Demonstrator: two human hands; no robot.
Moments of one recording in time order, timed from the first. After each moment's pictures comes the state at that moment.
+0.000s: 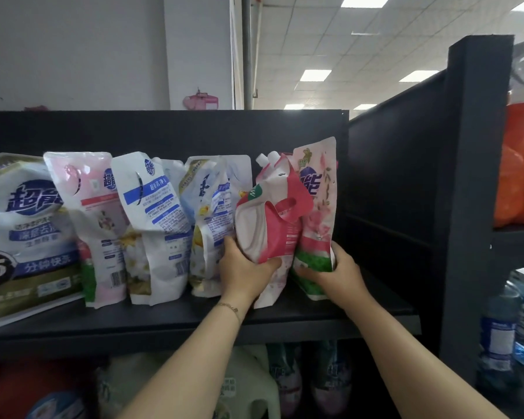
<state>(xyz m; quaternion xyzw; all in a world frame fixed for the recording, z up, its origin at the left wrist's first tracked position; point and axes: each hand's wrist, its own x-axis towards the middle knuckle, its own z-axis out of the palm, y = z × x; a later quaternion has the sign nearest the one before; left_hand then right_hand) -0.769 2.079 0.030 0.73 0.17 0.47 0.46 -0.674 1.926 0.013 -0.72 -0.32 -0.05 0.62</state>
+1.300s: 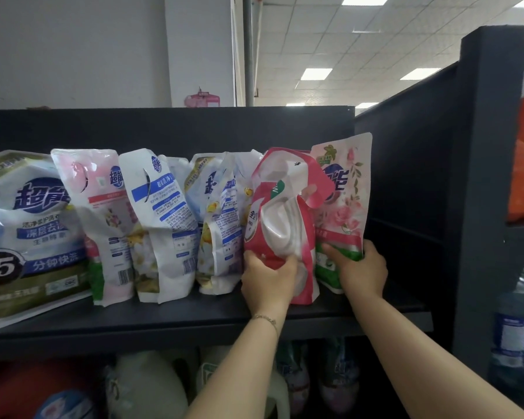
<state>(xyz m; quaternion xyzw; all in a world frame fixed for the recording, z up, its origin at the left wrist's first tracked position) -0.771 2.040 0.020 0.69 0.28 0.44 0.50 -0.673 1.933 0.014 -0.68 -0.13 -0.15 0.70</state>
